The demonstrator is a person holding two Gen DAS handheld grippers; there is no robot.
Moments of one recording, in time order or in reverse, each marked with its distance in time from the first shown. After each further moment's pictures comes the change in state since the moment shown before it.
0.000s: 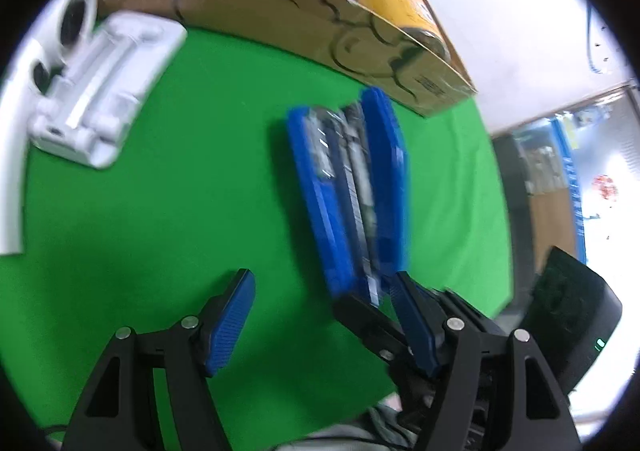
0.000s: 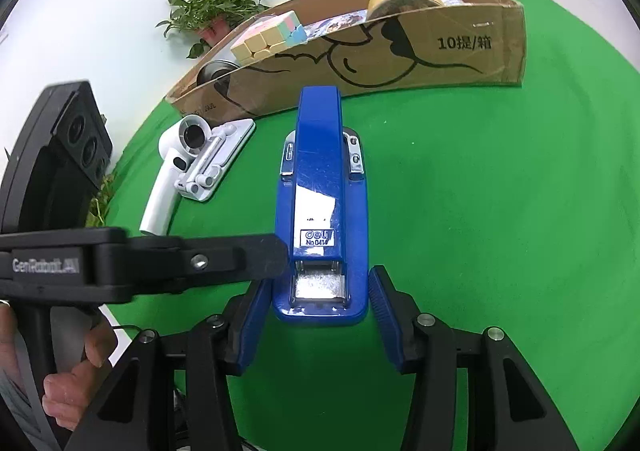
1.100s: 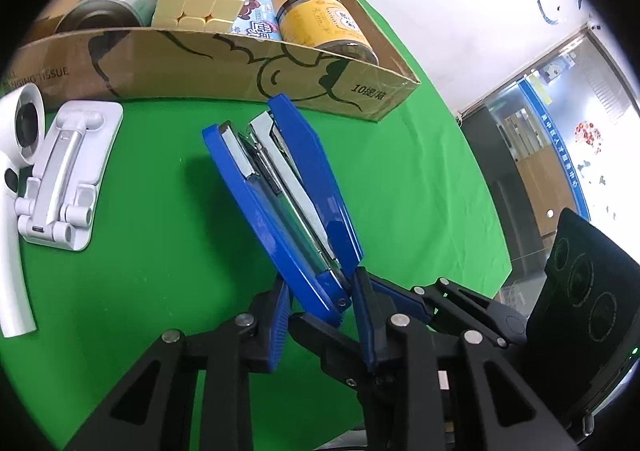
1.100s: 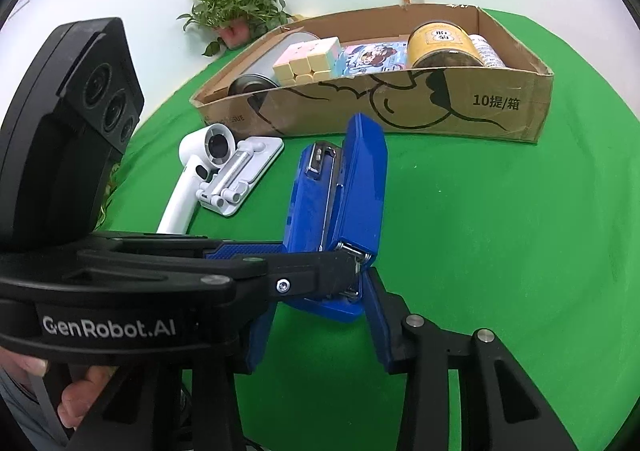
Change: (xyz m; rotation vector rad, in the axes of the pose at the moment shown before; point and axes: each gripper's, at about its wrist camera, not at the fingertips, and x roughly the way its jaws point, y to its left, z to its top) left arm -0.013 -0.032 0.003 0.219 -0.069 0.008; right arm -0.009 0.035 0.017 -0.117 -0.041 -0.048
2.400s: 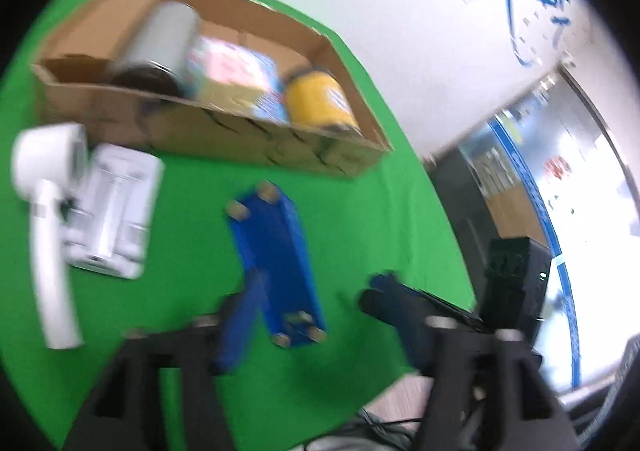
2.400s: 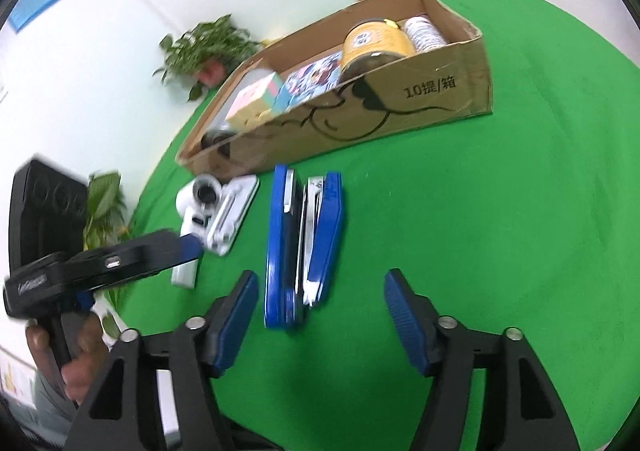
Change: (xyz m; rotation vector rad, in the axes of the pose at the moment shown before) left arm -0.056 0.026 0.014 -0.041 -0.180 -0.088; right arm -0.021 -0.062 0.008 0.248 -0.042 0.108
